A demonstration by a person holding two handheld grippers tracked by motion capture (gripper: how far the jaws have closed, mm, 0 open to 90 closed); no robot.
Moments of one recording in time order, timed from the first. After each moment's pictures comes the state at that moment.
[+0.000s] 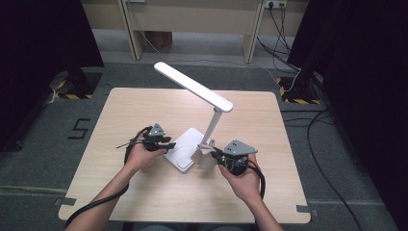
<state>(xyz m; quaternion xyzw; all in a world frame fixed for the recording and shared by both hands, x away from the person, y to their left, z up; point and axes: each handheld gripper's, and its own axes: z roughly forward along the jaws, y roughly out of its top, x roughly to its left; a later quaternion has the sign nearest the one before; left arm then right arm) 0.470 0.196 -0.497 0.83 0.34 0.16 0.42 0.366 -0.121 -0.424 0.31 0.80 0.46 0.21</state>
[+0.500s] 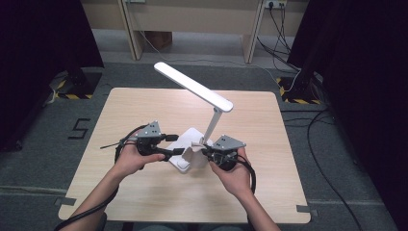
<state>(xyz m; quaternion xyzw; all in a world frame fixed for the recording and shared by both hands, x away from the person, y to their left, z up) 0.410 0.174 -0.415 0.82 0.21 0.09 0.53 0.377 -0.092 -0.418 0.30 0.81 0.46 0.20</state>
